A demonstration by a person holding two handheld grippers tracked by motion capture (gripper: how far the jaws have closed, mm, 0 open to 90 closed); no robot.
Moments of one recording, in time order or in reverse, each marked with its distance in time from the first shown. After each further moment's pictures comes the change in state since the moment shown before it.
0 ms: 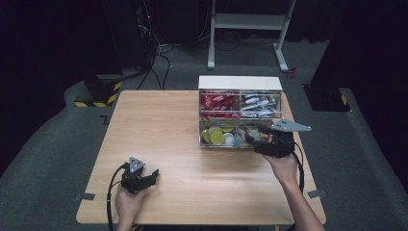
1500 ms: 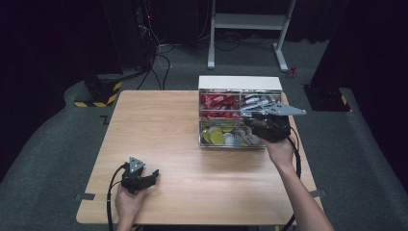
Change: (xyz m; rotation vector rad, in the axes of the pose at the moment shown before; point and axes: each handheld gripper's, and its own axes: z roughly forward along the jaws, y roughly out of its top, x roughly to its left) left arm 0.000 0.000 0.000 0.002 -0.002 -0.001; right arm 0.000 0.043 0.013 -0.028 -0.050 -0.056
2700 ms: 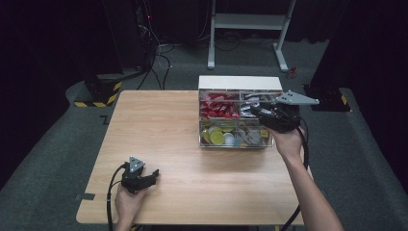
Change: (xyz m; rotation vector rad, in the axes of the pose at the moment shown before) left arm 0.001 0.001 0.001 -0.004 -0.009 -0.015; right arm -0.015 0.028 -0.018 -0.041 -0.030 0.009
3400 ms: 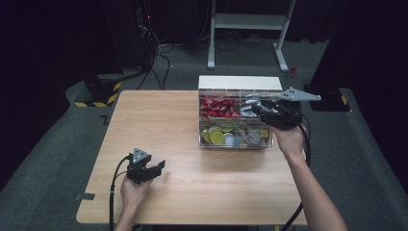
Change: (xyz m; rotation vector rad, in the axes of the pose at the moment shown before) left arm -0.010 0.036 0.003 -0.062 -0.082 -0.035; right arm -0.005 0.007 -0.001 0.014 0.005 0.007
